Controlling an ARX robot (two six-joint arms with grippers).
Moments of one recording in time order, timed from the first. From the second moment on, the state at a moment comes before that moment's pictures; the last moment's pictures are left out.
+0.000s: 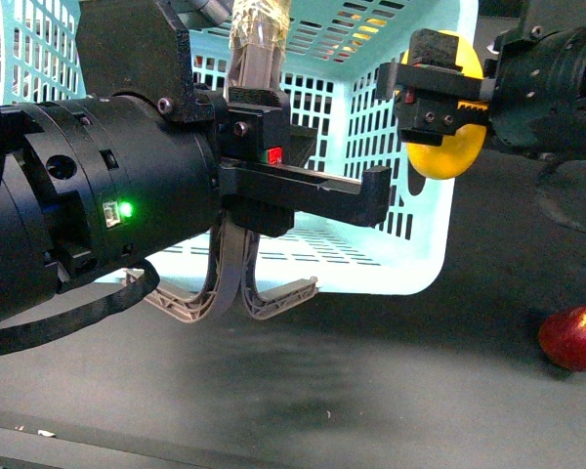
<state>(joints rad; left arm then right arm) -0.56 1.69 0.52 0.95 0.06 -0.16 0.39 1.76 0.78 0.45 0.04 0.30</state>
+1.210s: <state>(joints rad) -0.56 1.69 0.51 0.95 0.06 -0.17 0.28 0.71 0.27 0.20 0.37 0.35</state>
